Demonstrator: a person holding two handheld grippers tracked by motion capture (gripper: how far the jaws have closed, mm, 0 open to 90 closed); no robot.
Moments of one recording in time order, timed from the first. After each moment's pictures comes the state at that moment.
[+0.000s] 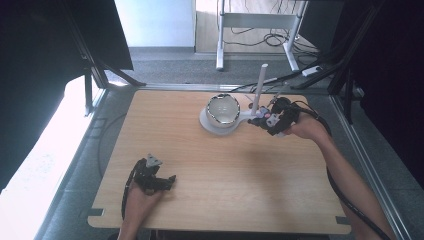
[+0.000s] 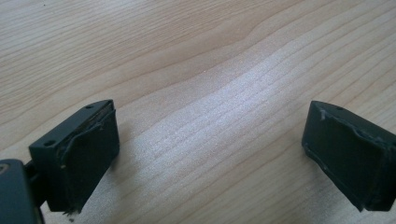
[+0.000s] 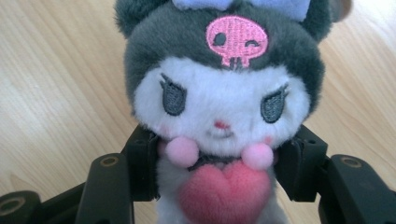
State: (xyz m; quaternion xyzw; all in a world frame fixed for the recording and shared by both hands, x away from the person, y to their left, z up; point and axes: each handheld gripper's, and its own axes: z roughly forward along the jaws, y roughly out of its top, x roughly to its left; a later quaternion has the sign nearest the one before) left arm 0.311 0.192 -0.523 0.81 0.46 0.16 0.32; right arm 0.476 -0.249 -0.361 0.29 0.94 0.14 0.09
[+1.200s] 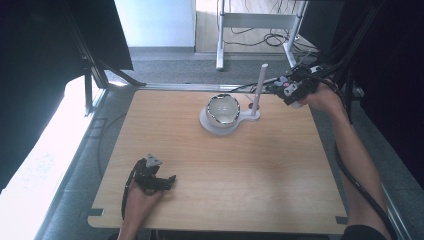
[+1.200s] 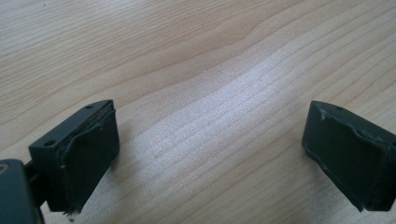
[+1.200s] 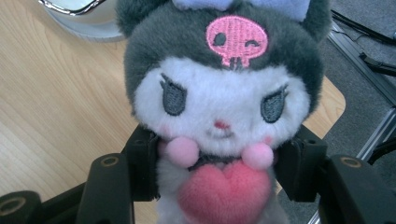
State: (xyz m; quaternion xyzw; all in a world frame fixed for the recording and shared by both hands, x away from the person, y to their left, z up) left arm 0.311 0.192 -0.523 0.81 0.46 0.16 0.32; right arm 0.533 -0.292 -0.299 0.37 0.91 0.15 0.15
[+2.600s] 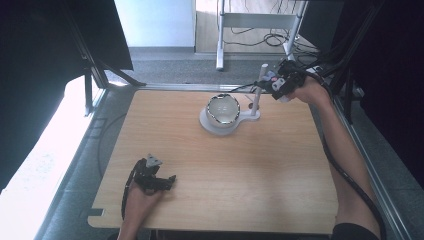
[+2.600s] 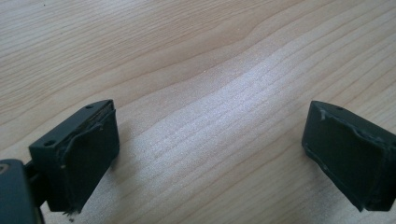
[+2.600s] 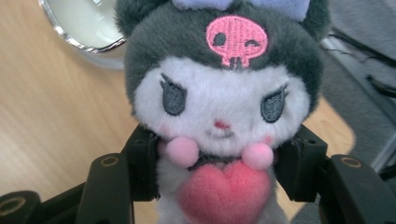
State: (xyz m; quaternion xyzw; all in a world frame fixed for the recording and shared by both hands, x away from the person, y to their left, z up) left arm 0.311 0.192 -0.523 0.81 0.46 0.16 0.32; right arm 0.548 -0.257 -0.298 0.34 0.91 0.17 0.14
